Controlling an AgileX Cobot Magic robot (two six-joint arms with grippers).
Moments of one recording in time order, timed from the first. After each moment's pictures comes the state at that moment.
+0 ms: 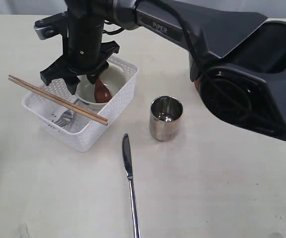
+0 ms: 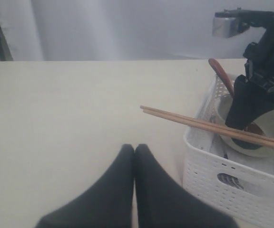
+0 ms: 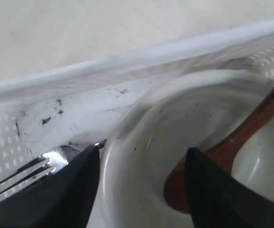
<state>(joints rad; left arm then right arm) -0.12 0.00 0.00 0.07 0.33 -0.11 0.83 2.43 -2.23 0.11 1.19 0.01</state>
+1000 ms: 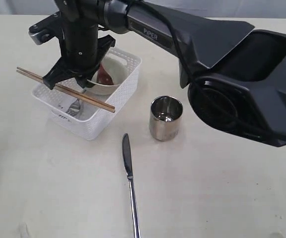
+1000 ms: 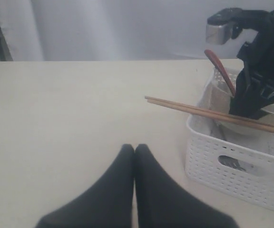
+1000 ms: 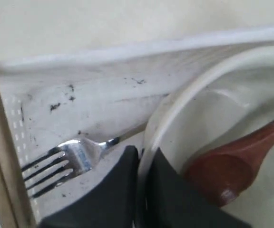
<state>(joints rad) -0.12 0.00 0.00 0.07 0.33 -0.11 0.86 2.47 -2.32 0.00 1.23 -0.06</state>
